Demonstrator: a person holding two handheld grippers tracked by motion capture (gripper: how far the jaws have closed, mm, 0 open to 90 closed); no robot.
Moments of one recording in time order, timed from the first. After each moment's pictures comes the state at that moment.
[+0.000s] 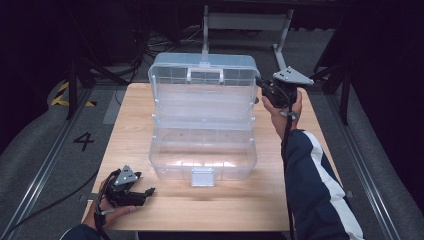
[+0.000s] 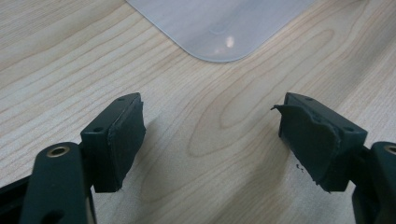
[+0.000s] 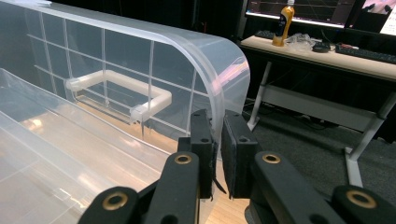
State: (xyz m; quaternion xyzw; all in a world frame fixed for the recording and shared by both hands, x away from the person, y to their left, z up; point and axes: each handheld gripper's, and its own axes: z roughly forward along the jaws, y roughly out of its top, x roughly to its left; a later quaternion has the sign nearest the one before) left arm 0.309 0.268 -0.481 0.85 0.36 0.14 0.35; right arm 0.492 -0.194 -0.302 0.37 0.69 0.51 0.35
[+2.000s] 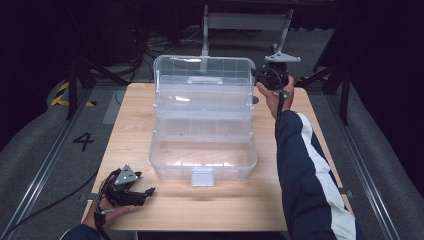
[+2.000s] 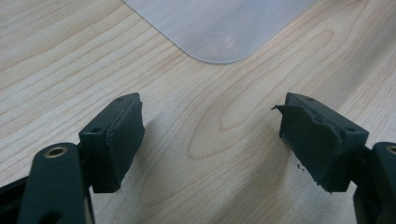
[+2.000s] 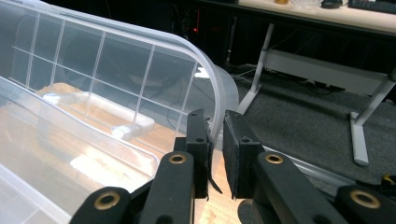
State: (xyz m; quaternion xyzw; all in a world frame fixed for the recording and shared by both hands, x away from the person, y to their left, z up) left arm 0.310 0.267 -0.482 0.85 0.37 0.14 0.35; right arm 0.563 -0.189 -0.305 0.41 0.72 0.46 0.31
